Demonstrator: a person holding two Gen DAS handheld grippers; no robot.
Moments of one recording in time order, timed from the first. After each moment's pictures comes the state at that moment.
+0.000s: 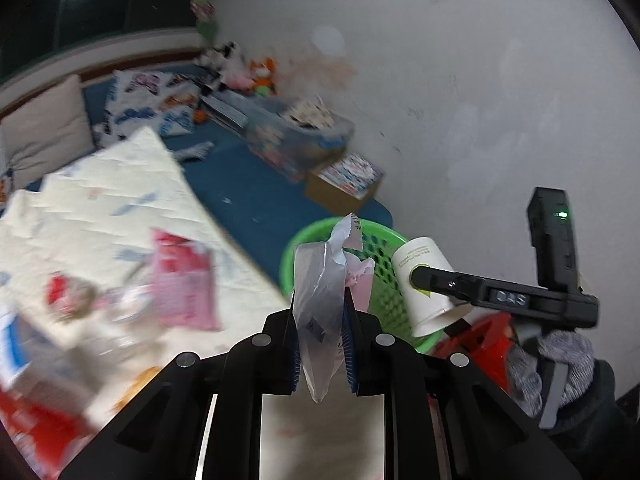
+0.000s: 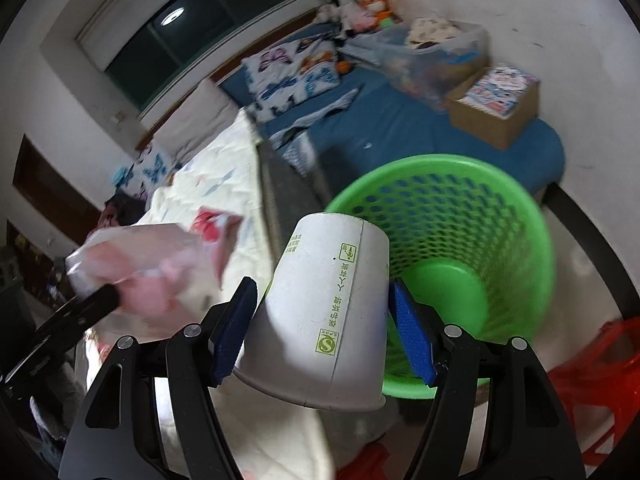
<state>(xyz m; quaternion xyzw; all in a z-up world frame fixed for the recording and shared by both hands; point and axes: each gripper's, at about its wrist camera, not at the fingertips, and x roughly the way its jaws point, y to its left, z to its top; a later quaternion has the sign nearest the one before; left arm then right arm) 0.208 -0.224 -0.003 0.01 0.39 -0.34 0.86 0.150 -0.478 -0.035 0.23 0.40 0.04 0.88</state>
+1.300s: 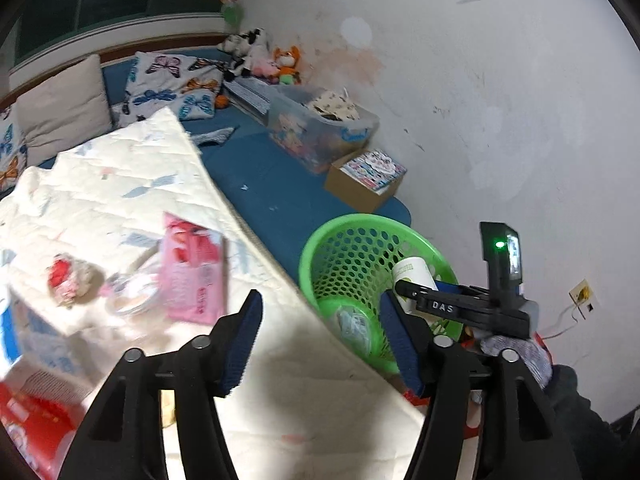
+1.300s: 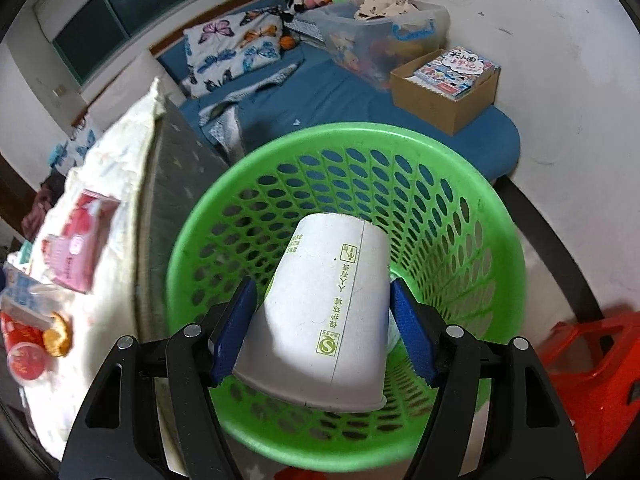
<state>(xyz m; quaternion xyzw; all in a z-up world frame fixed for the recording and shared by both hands) 0.215 -0.200 -0.006 -0.01 0.40 -0.29 0.87 0.208 -0.494 -0.112 0.16 0.47 -0.04 0.87</state>
